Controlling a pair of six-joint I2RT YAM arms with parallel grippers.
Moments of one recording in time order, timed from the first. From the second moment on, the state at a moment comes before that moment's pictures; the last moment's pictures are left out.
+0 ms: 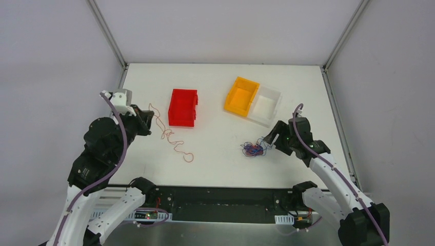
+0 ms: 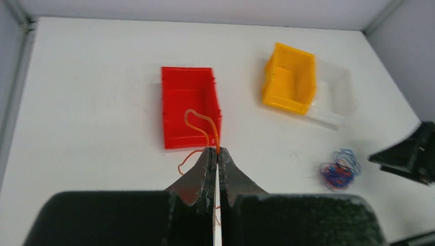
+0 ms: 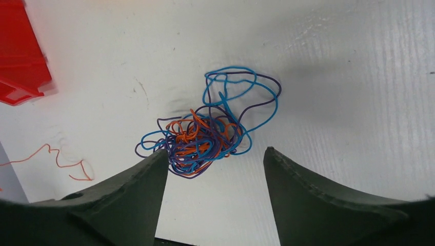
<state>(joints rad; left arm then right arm) -0.46 0.56 1.11 -0.73 -0.32 -0.25 0.32 0.90 0.58 -0.54 -0.05 0.76</state>
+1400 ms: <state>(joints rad) -0.46 1.21 1.76 -0.64 -0.21 0.10 0.32 0.81 0.58 -0.55 -0.09 0.72</state>
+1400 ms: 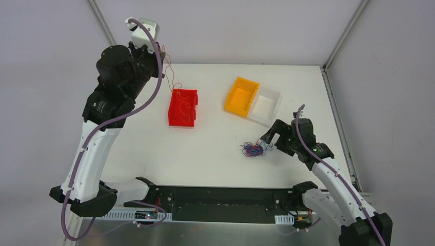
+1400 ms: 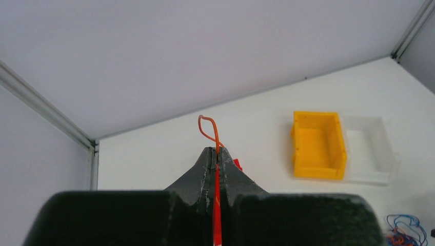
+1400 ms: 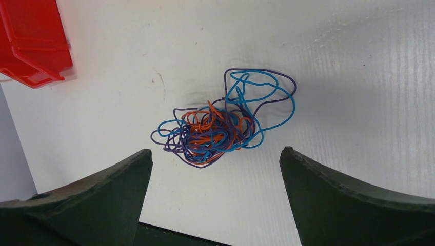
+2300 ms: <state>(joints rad) -0.31 1.49 1.78 -0.61 -0.19 0.14 0.32 0.79 0.58 -0.58 -0.09 0.72</state>
